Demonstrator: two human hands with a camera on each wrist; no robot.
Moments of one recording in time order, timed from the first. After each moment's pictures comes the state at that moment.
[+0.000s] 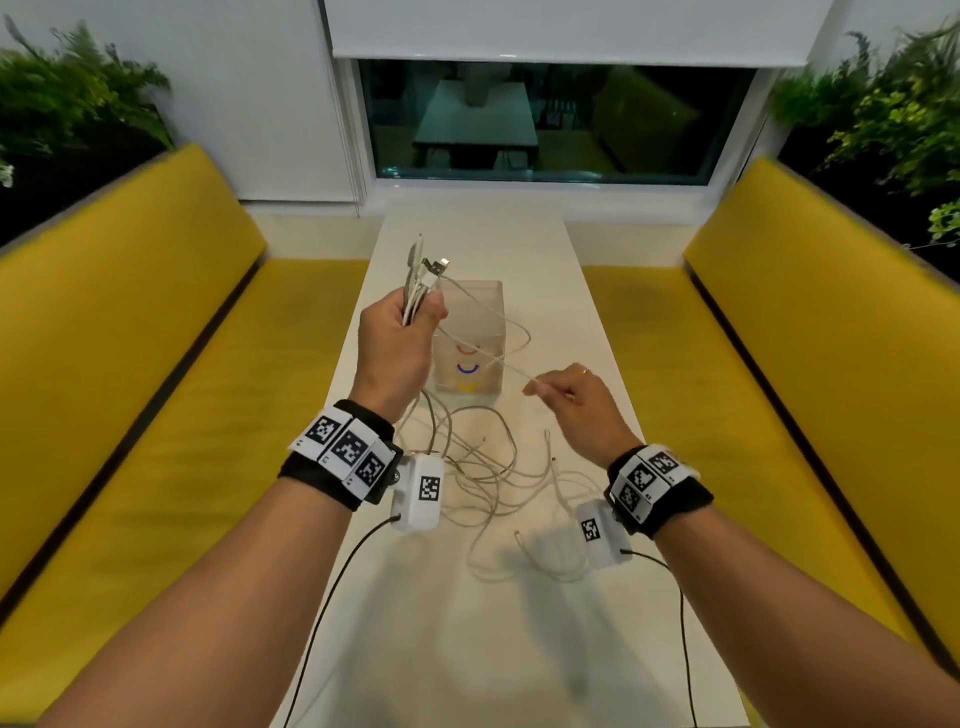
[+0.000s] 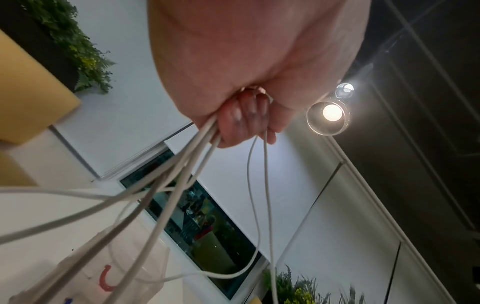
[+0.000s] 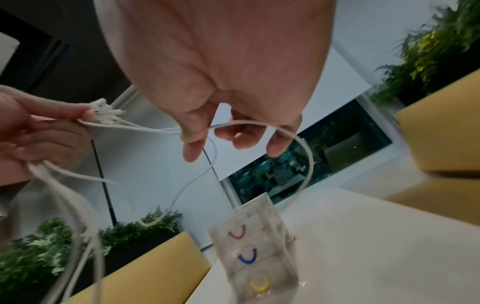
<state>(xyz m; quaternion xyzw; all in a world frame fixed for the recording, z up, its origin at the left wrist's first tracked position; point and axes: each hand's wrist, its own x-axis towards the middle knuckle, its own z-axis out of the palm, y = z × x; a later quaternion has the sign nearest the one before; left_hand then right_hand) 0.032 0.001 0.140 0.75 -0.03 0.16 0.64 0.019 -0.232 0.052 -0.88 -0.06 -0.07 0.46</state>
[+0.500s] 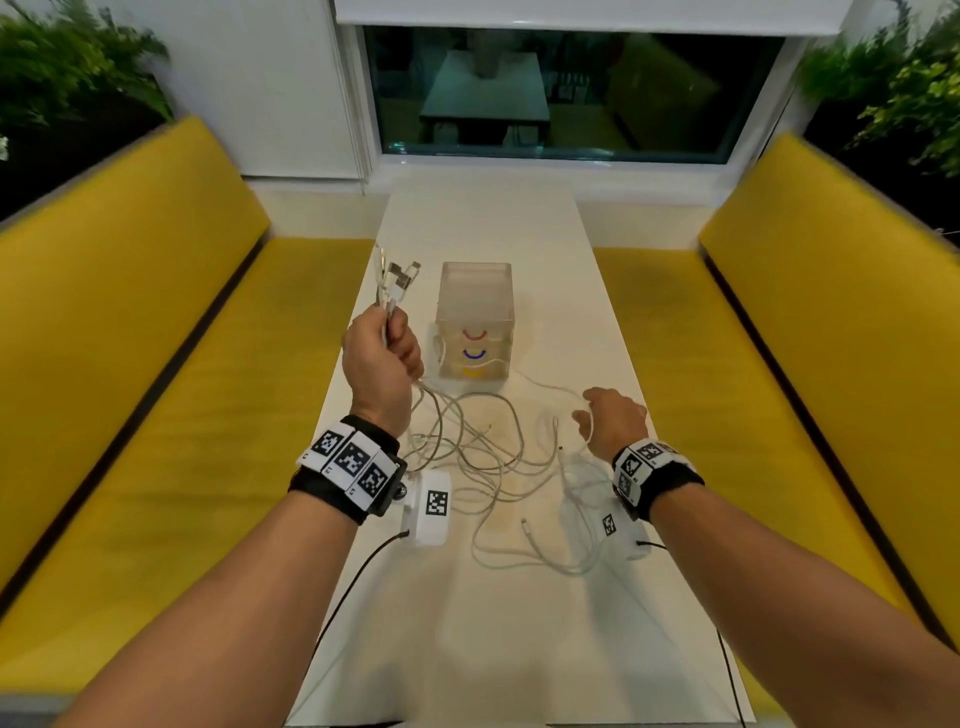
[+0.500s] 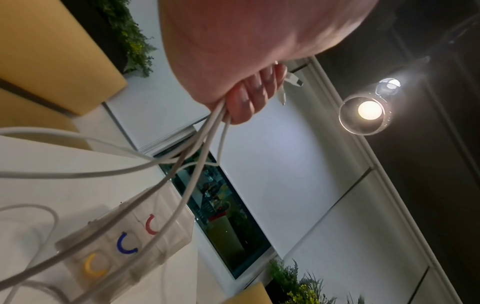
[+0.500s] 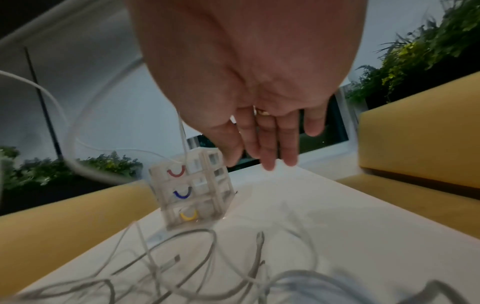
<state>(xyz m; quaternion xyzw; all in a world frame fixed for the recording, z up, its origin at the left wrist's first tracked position) 0.022 0.003 0.117 0.53 0.06 0.12 0.83 0.041 -0.261 -0.001 -0.98 0.11 0.06 0.15</state>
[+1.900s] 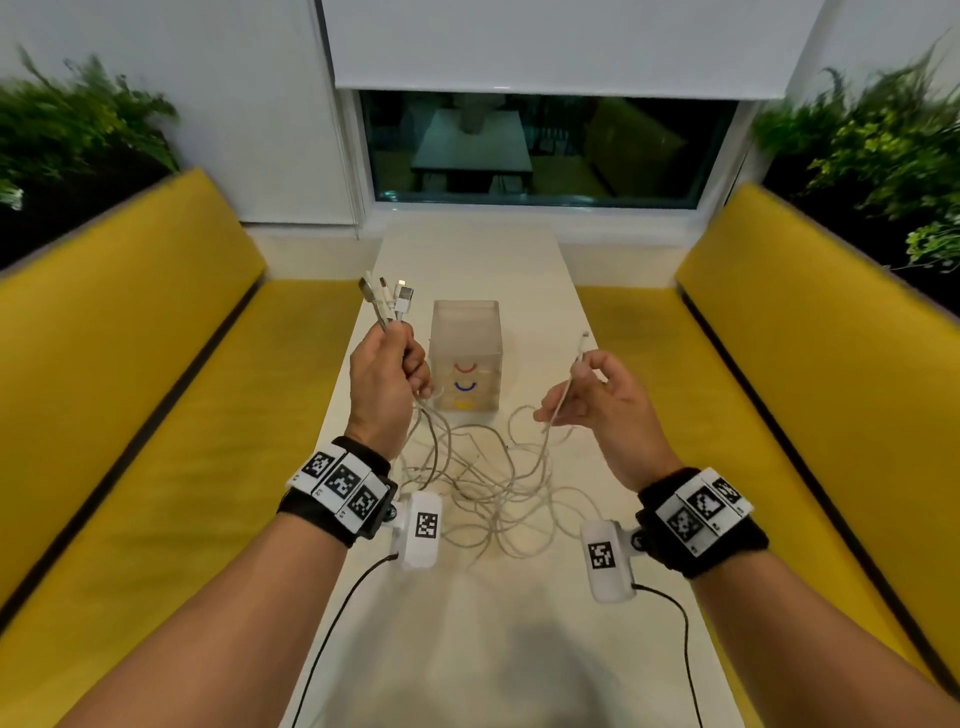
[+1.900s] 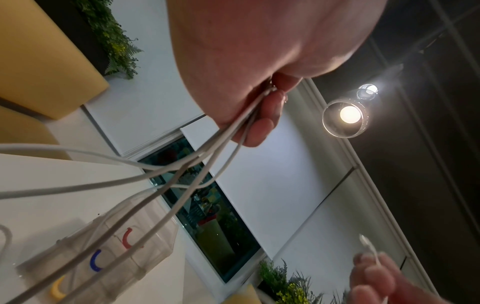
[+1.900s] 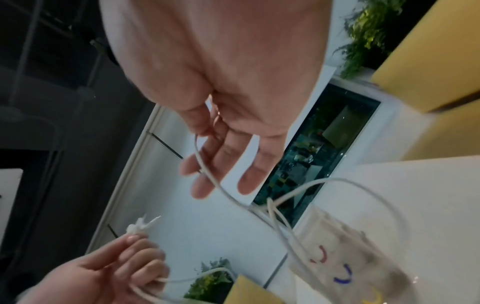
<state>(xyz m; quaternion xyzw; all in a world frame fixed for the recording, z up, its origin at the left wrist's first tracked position) 0.013 0.003 0.131 0.57 -0.02 0.10 0.81 -0.033 -0.229 0.122 -0.67 -0.05 -0.05 0.74</state>
